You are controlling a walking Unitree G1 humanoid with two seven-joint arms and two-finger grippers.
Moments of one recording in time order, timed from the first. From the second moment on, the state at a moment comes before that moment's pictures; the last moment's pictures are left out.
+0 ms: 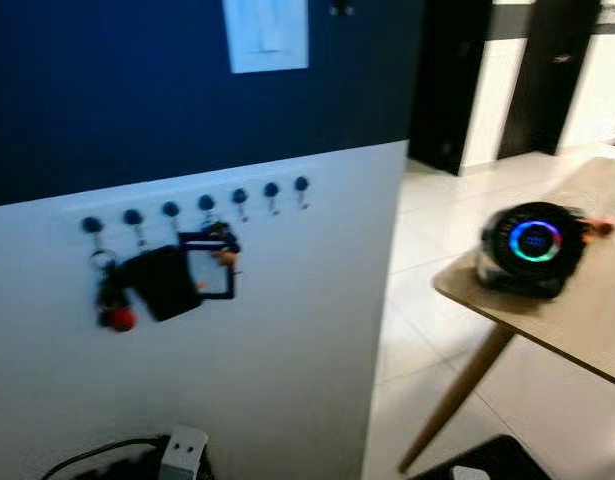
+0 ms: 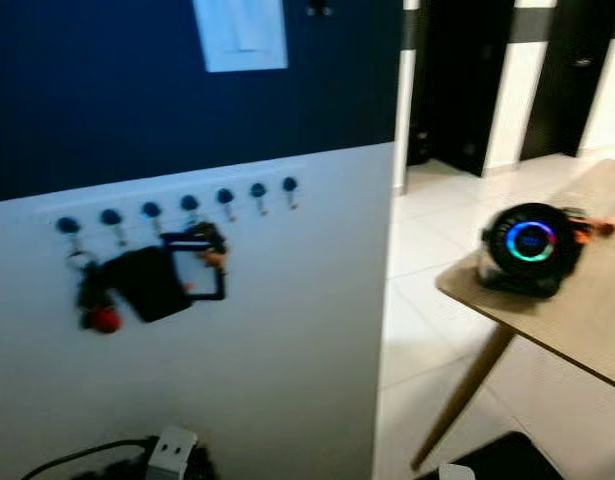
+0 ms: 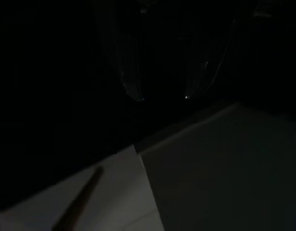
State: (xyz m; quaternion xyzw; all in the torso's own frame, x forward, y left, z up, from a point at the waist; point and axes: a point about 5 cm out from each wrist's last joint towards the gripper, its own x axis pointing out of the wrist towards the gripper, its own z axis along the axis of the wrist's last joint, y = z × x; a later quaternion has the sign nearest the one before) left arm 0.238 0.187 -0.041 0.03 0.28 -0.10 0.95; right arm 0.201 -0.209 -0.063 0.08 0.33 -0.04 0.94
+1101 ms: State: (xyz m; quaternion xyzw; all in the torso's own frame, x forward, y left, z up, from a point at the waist) left arm 0.234 0.191 -0.046 0.06 0.31 -0.10 0.94; right arm 0.201 -0.204 -0.064 0.09 0.33 -0.04 0.94
